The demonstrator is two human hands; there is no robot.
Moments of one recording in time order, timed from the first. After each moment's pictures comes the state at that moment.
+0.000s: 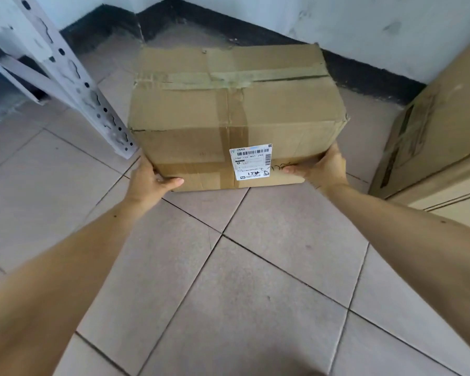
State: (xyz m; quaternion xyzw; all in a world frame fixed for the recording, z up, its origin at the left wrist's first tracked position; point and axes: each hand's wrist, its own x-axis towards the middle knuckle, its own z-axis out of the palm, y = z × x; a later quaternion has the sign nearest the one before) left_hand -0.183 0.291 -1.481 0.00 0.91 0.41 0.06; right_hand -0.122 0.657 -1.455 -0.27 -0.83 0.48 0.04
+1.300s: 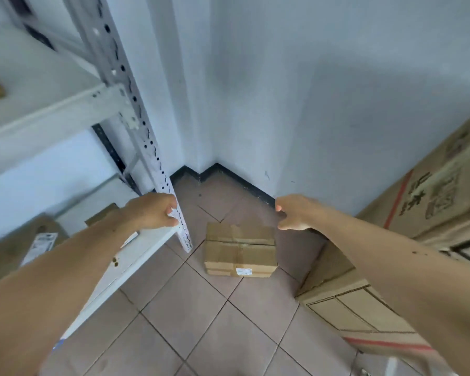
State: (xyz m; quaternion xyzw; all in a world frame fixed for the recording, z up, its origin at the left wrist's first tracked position) left_hand -0.170 0.255 -0.747 0.08 0.95 0.09 0.27; right_hand -0.142 0.593 -0.737 0.06 -0.95 0.00 -0.29
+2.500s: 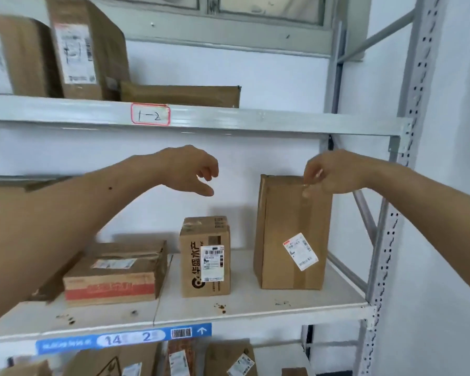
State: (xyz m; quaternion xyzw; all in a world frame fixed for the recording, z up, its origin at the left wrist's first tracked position) left_hand 0.227 -0.041 -0.143 -0.10 0.98 -0.06 -0.13; right_hand 0.041 0.211 -0.139 0.45 -0.88 0.07 0.11
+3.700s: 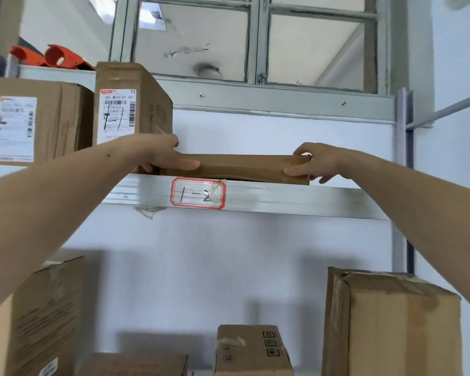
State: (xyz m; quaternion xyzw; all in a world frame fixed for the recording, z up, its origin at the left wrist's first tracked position) left_hand 0.195 -0.297 0.019 -0.36 0.89 0.03 -0.26; right_hand -0.050 -0.055 0.018 0.46 -0.83 0.28 0.12
